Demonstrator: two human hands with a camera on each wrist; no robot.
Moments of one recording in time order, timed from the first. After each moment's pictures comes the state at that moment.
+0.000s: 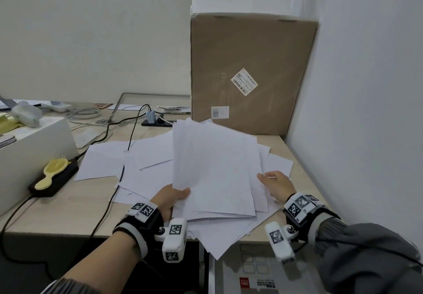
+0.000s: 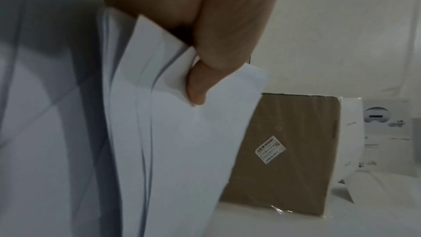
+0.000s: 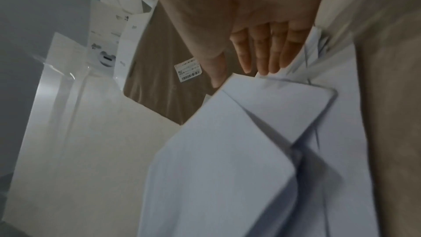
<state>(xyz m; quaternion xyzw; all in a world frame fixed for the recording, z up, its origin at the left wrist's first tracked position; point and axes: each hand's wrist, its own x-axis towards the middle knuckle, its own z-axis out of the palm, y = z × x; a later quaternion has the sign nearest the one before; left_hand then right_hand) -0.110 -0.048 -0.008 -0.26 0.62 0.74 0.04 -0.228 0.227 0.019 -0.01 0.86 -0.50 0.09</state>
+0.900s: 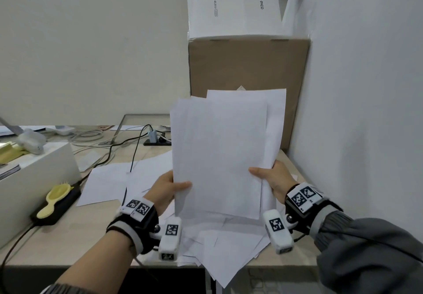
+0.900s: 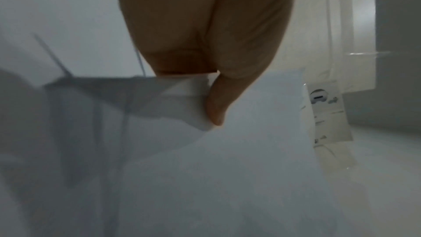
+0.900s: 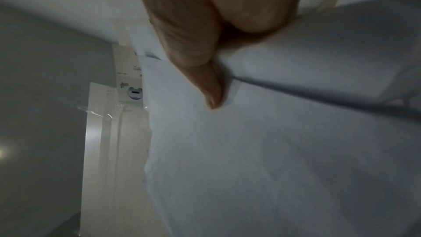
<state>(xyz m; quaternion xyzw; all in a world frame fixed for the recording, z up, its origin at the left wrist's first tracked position) -0.127 -0.065 0.060 -0.10 0.66 0.74 -0.08 -0.238 0.198 0.078 -0.12 0.65 -0.74 0.09</state>
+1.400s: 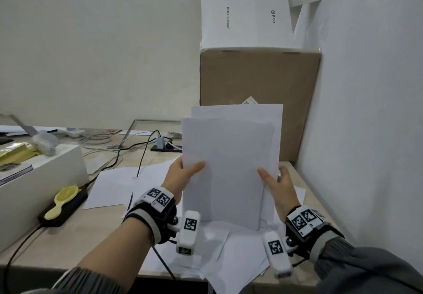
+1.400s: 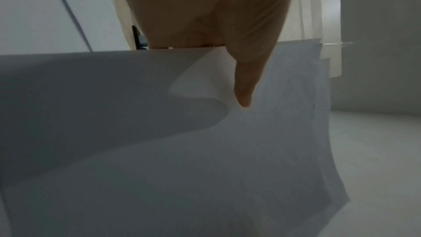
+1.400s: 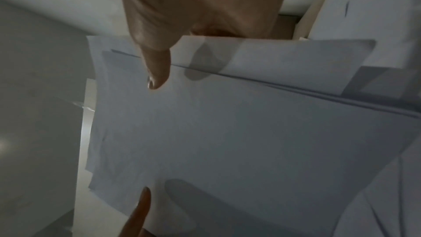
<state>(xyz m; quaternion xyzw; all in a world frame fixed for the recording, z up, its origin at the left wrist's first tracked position) -0.154 -0.055 0.093 -0.08 0.64 0.74 -0.20 -0.226 0.183 0.072 -0.13 0.62 -0.77 0.01</state>
